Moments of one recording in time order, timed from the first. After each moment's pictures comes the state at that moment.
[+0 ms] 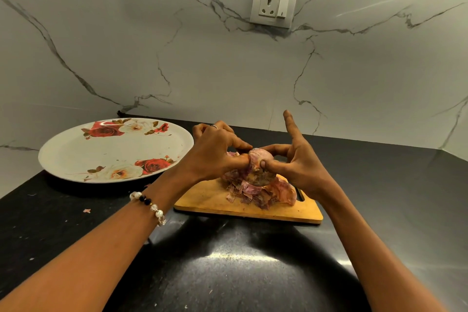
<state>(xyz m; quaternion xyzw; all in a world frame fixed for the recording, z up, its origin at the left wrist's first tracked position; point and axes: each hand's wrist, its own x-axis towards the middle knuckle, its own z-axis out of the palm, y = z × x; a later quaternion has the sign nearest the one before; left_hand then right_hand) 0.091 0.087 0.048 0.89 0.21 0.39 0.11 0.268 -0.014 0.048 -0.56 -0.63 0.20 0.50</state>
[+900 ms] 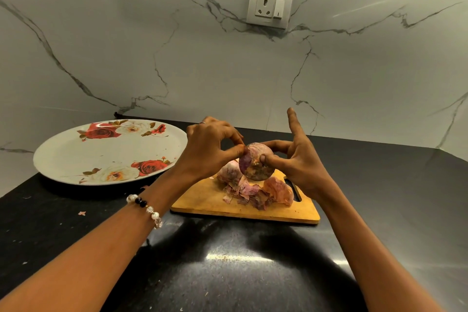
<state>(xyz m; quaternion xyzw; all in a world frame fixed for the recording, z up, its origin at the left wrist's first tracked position) 0.096 0.090 0.049 0.85 0.22 0.45 0.14 0.272 -0.014 0.049 -0.54 -0.61 0.20 0.54</state>
